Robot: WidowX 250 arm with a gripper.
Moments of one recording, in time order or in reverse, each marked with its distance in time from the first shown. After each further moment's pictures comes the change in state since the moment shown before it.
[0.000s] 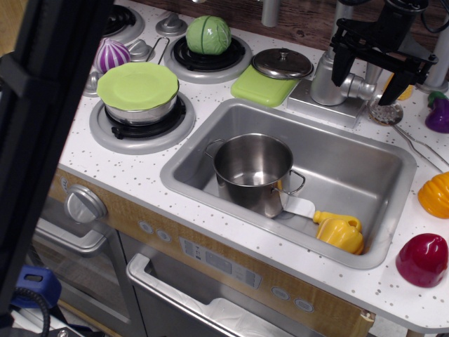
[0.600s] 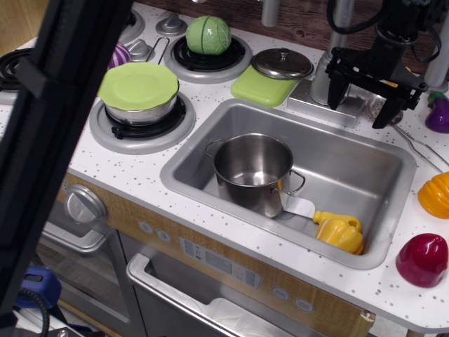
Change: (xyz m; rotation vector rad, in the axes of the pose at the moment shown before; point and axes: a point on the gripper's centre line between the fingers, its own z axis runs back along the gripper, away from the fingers) arm -0.003 -0.005 -0.033 -0.002 -0.033 0.004
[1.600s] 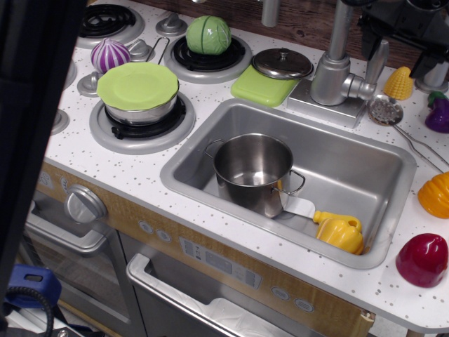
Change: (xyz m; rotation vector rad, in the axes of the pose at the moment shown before) arm 0.050 -0.009 0.048 -0.010 -0.369 -0.008
